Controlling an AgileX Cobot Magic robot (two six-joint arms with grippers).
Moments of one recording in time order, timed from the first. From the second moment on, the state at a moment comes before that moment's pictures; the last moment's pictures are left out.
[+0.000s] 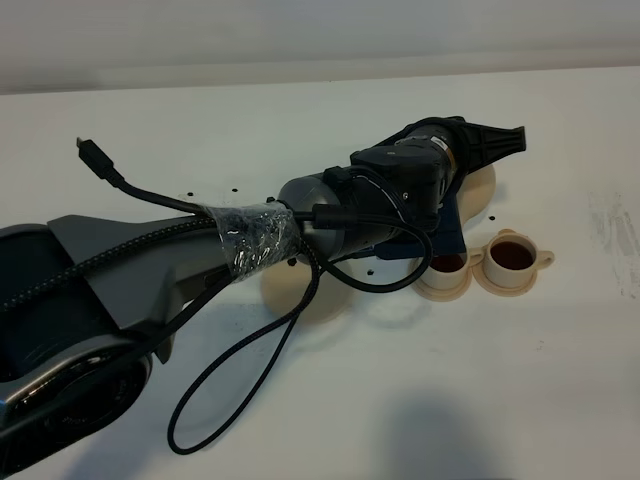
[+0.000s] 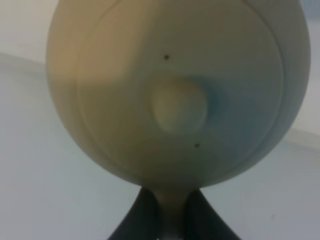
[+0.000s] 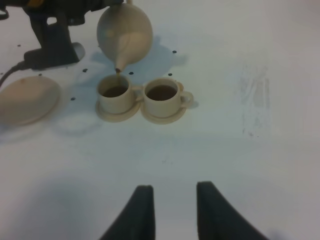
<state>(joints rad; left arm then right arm) -0.90 2.25 -1.71 1.20 0.35 1.33 0.08 -0.01 -0.52 0.18 1.11 -0.09</state>
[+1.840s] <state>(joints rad) -0.90 2.25 -1.71 1.25 0.33 1.36 0.08 -0.01 -0.52 0.18 1.11 -0.09</state>
